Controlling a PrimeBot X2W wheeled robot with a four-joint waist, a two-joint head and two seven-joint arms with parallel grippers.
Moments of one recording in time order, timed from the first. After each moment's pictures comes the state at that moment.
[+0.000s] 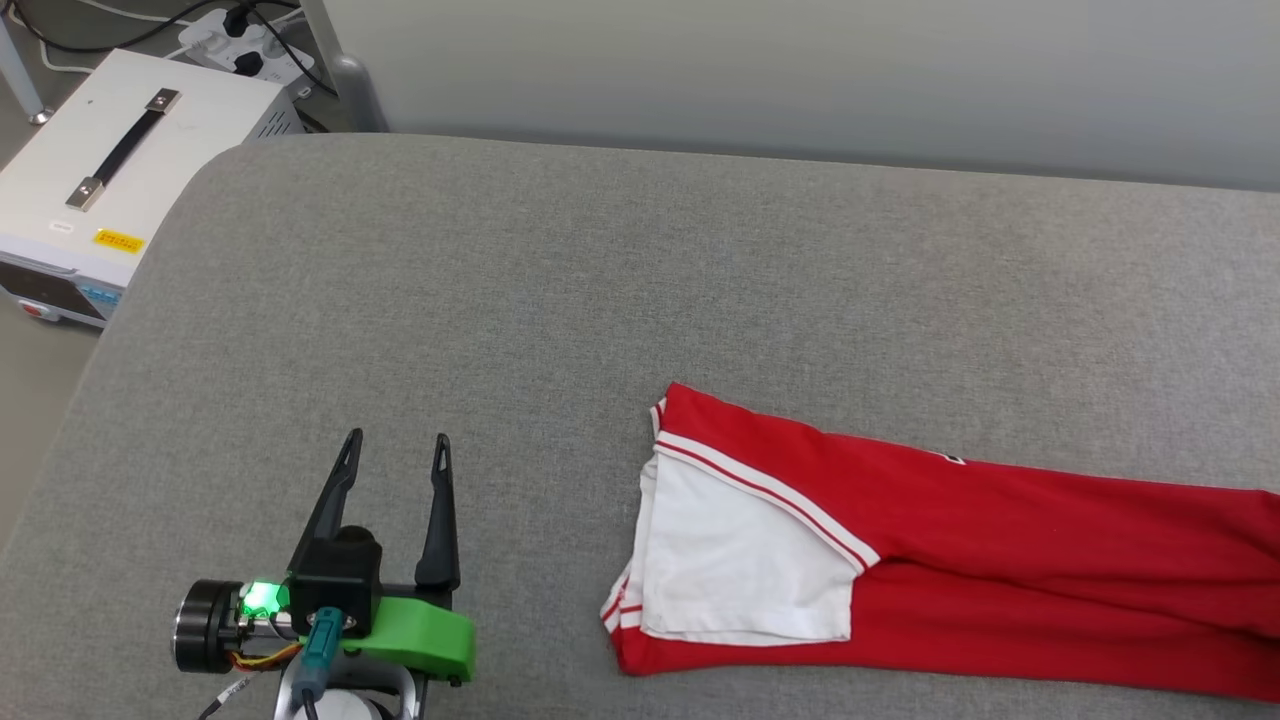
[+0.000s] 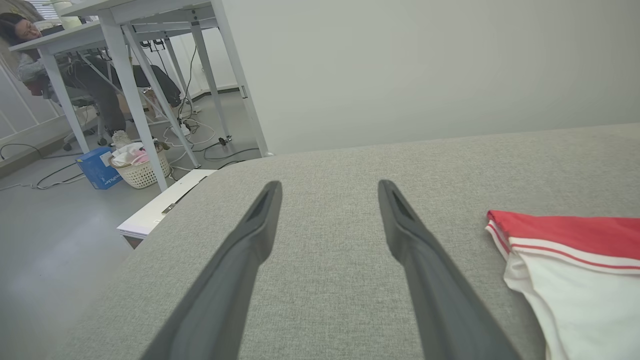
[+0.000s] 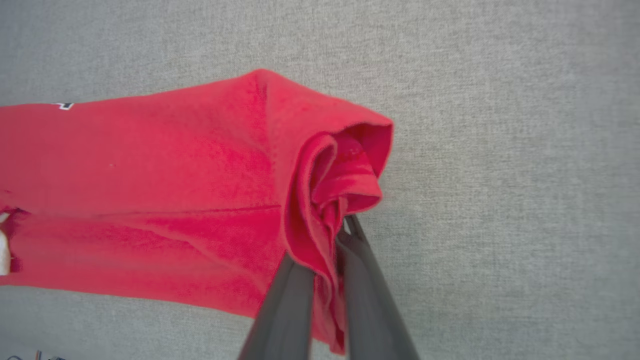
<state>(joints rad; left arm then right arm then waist) -0.04 0.23 -0.25 0.06 -0.13 0.17 -0.26 -0.08 -0.76 0.14 0.38 1.02 0.13 0.49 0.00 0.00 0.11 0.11</state>
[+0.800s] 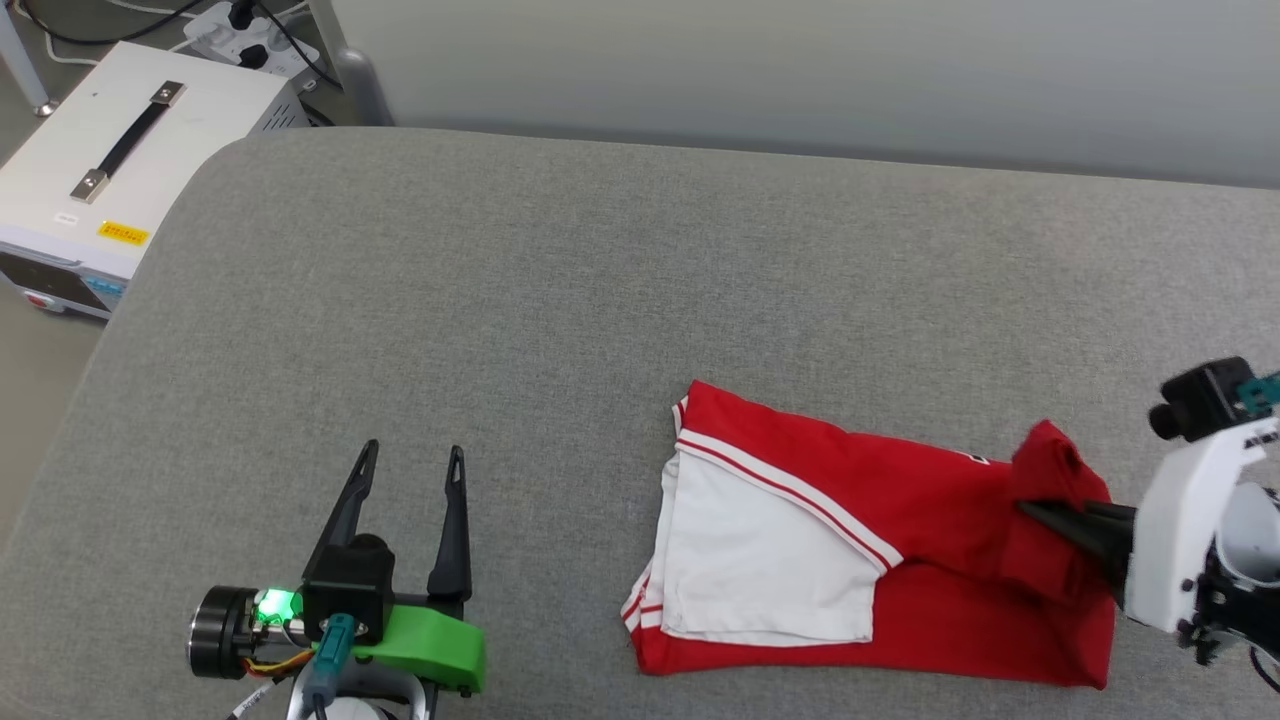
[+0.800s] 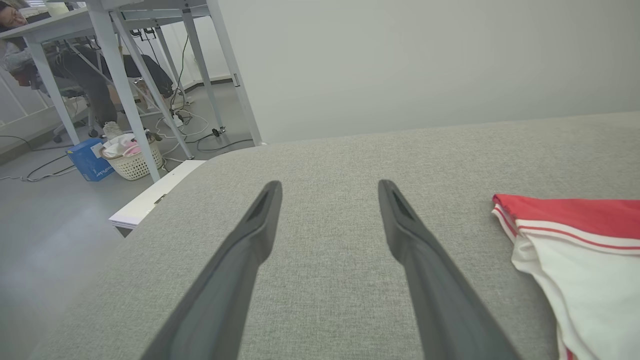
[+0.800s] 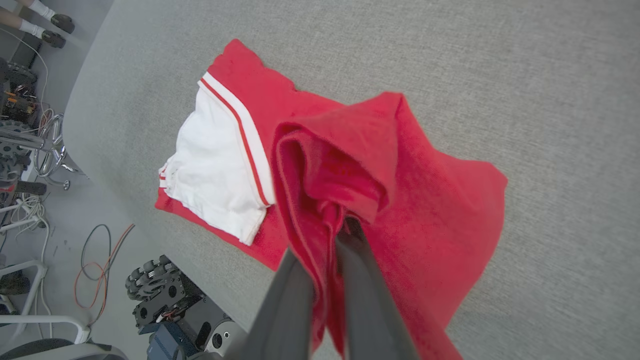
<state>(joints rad) -0.02 0.17 -0.19 0.08 -0.07 0.10 -0.26 -0.16 -0.62 0.24 -0.07 0.99 0.13 0.75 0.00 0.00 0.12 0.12</state>
